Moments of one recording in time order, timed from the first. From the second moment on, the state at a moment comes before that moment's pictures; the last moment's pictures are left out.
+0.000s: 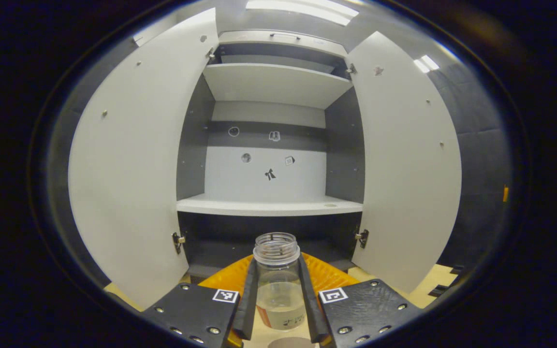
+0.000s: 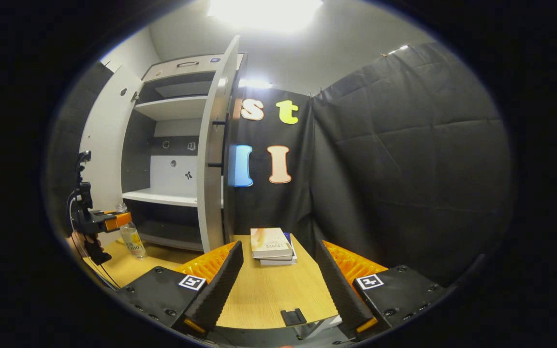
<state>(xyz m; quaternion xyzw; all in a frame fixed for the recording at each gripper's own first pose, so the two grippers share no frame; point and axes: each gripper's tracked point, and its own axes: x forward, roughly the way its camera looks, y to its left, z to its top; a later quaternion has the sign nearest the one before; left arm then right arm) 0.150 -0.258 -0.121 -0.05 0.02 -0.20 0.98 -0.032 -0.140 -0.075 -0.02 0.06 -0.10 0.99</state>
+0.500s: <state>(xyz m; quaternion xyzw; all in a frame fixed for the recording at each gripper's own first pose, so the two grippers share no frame) 0.133 -0.277 -0.205 -0.04 0.07 -0.21 0.97 -0.040 -0.145 -0.098 -0.03 0.10 -0.11 0.99</state>
